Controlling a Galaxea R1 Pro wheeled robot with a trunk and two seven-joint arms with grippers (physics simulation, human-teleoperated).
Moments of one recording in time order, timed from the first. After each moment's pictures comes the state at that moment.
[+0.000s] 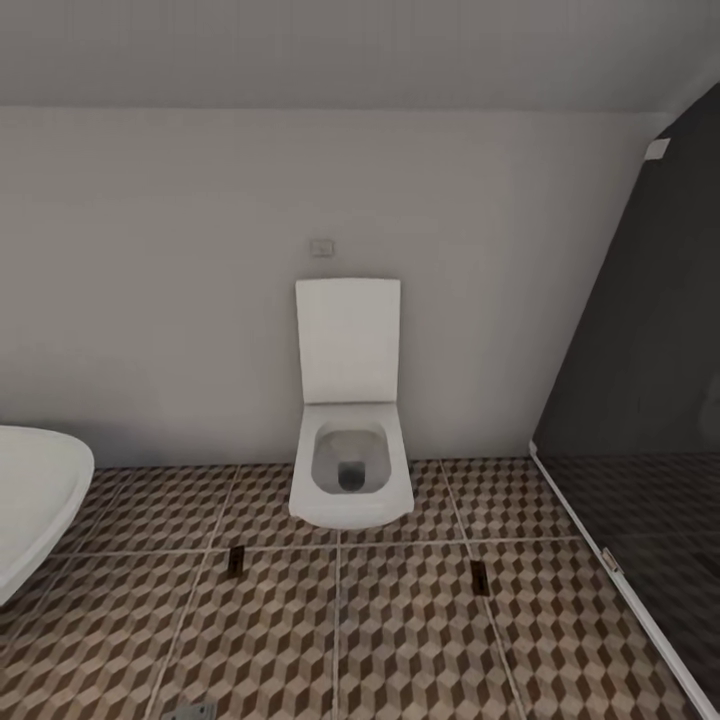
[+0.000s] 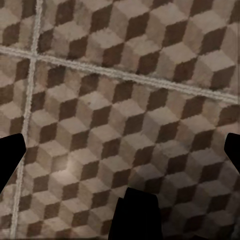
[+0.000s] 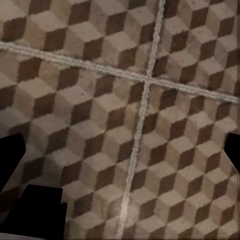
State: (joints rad) left arm -0.46 0.11 -1.52 -0.07 1.73 0.02 0.14; right arm -0.33 -0.08 0.87 0.02 -0.60 -0.26 -0.10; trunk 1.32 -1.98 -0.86
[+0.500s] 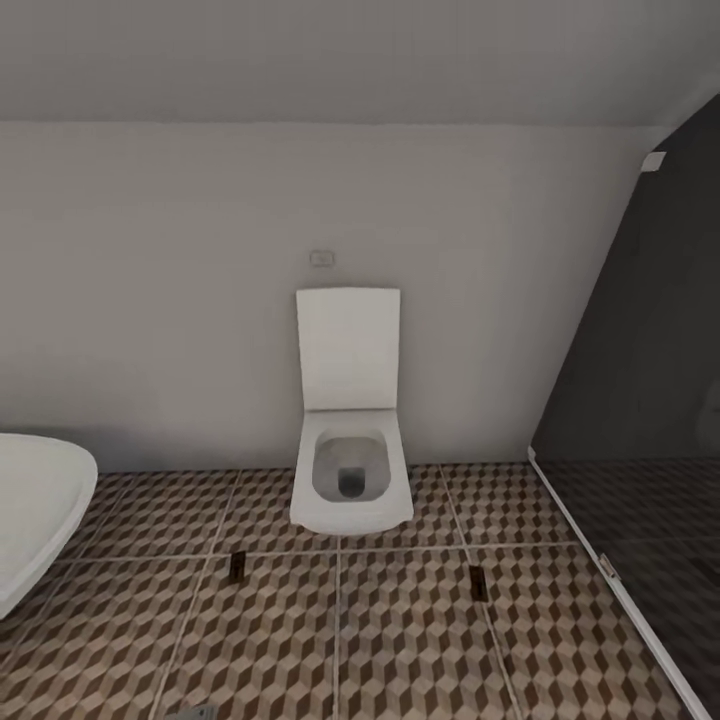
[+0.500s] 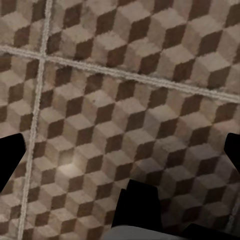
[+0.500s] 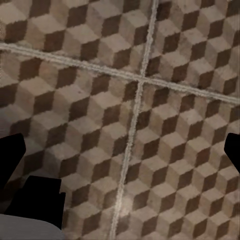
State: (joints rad) left arm -0.46 0.11 -1.52 -0.07 1.73 0.02 0.15; right arm -0.33 -0.08 0.87 0.03 -0.60 -0.26 -0.10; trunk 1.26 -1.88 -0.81
